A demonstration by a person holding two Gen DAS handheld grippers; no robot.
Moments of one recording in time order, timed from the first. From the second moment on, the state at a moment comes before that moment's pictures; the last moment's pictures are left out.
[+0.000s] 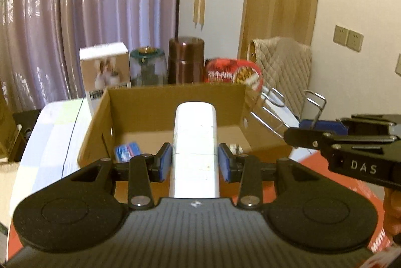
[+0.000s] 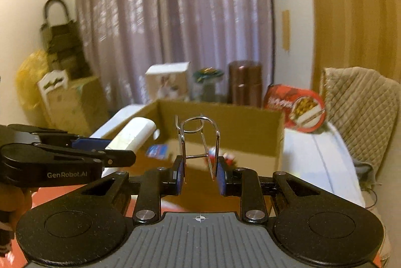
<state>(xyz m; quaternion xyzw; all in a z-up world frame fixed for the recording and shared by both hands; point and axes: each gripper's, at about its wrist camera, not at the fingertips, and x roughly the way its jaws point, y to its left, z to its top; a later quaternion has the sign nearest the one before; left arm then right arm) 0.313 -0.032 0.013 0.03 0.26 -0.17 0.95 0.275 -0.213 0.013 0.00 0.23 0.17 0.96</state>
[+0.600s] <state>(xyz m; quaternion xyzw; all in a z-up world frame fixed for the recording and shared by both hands) 0.398 -0.036 -0.005 0.03 0.27 -0.15 0.95 0.361 -0.208 -0.009 0.02 0.26 0.13 0.96</state>
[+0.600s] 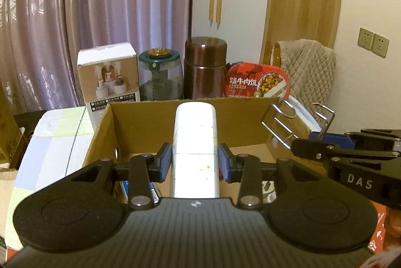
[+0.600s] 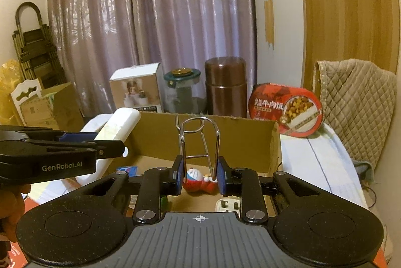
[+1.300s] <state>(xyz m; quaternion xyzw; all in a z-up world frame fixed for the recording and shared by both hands) 0.421 -0.029 -0.028 -0.01 0.31 -0.14 0.94 0.375 -0.210 -0.031 0.03 0.28 0.12 0.95</state>
